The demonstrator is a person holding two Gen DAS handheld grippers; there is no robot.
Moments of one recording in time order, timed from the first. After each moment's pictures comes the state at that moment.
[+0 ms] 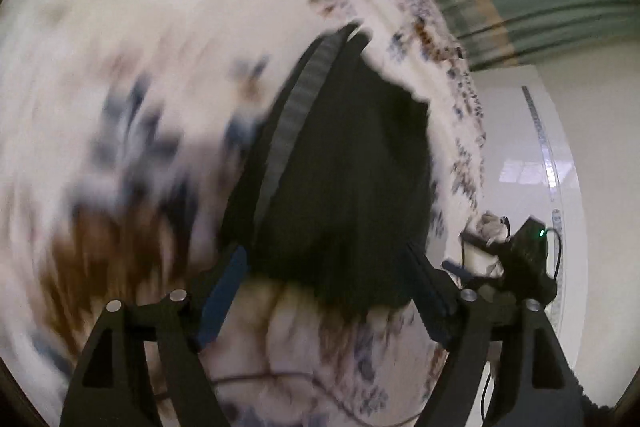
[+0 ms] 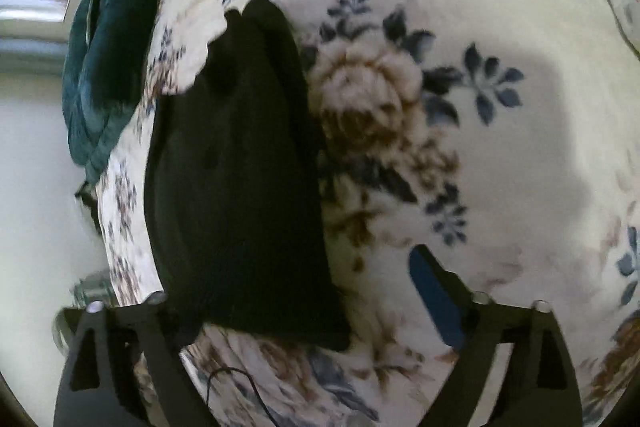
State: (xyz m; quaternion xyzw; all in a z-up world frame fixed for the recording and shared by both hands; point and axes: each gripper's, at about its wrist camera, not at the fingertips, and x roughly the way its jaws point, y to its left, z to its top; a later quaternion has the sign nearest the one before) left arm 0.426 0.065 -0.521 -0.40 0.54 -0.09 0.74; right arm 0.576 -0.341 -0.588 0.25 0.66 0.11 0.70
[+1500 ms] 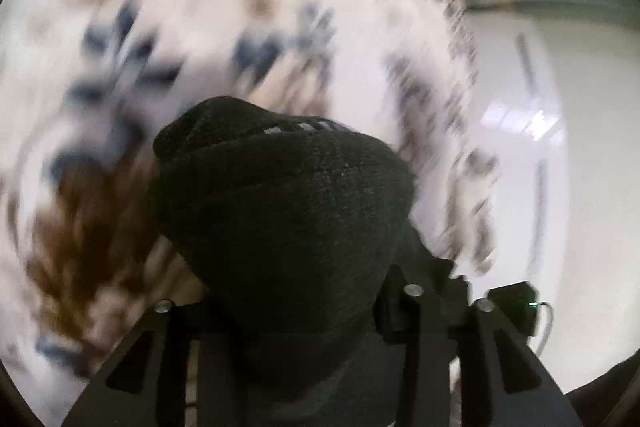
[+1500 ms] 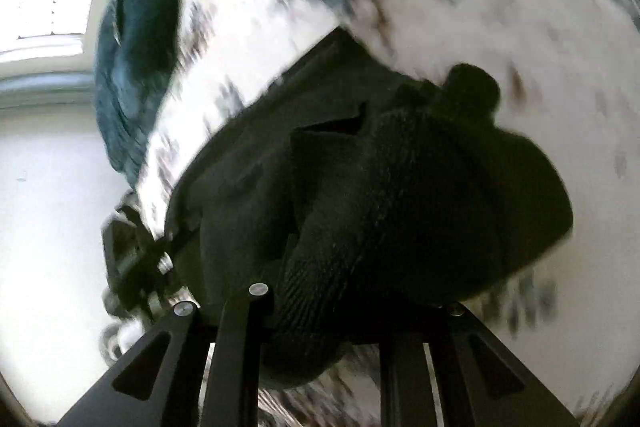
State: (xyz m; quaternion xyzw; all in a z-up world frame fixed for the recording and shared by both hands) left arm 0.445 0.080 -0.555 -0.38 0.64 -0.19 0.65; right arm 0.391 -0.290 -0.585 0.37 0.64 0.10 0.67
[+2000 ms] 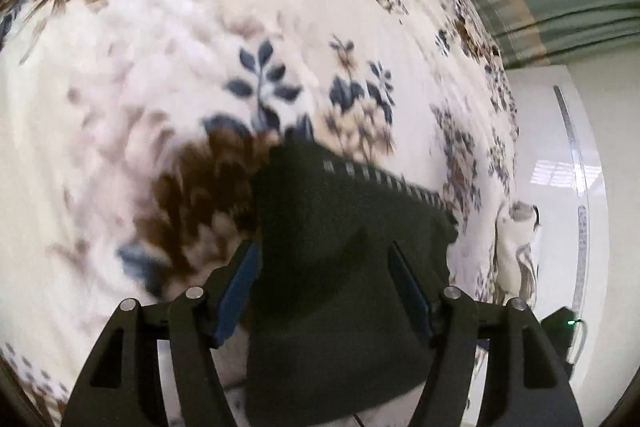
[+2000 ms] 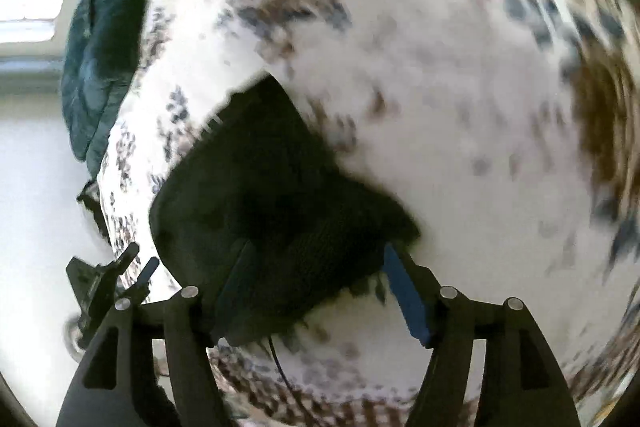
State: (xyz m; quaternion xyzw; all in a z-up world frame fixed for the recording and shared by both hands) left arm 0.388 0.105 -0.518 -0.36 0.56 -0.04 0.74; right arm 0.396 -0.368 -0.546 0.29 0.66 0.07 0.69
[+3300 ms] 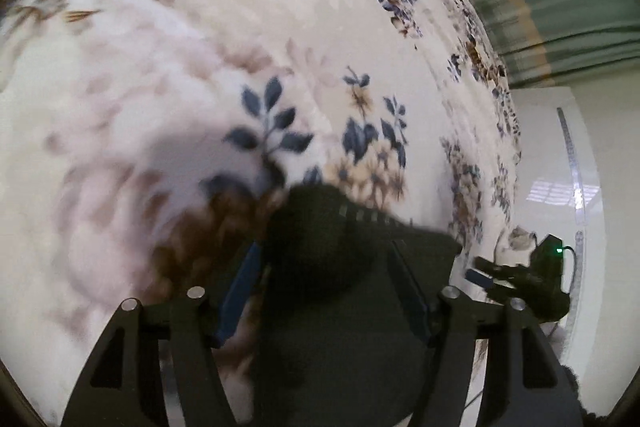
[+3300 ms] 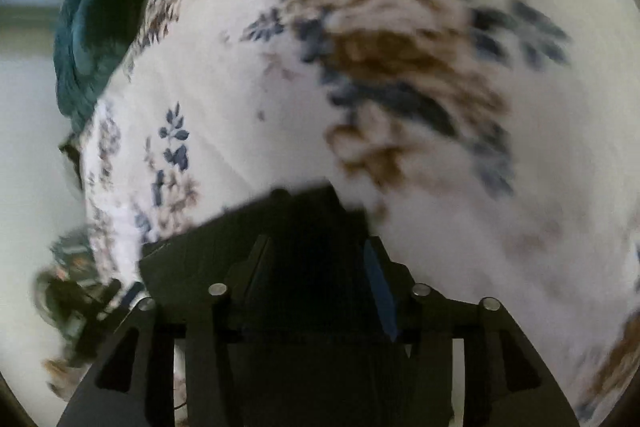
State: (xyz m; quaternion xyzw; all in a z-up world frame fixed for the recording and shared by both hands) left arm 0.404 0.128 -0.528 -0.37 0.55 -0.03 0.74; right arm 0.551 -0.317 -0.594 0.22 0.70 0.13 0.67
